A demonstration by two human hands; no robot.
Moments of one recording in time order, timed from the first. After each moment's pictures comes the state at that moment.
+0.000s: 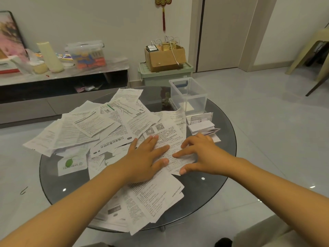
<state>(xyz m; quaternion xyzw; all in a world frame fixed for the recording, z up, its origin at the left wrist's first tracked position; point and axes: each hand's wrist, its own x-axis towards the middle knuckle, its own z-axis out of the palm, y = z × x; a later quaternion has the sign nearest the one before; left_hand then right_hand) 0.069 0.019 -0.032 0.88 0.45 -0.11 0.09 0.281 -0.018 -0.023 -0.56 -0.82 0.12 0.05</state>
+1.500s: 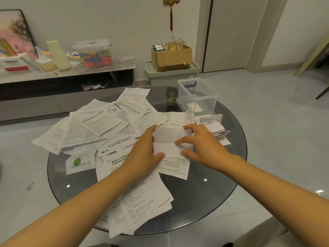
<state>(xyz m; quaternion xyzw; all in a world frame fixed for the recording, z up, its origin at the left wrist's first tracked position) 0.066 0.025 -0.032 0.75 0.55 0.25 0.27 0.259 0.006 -0.023 -0.60 -0.79 0.08 0.13</state>
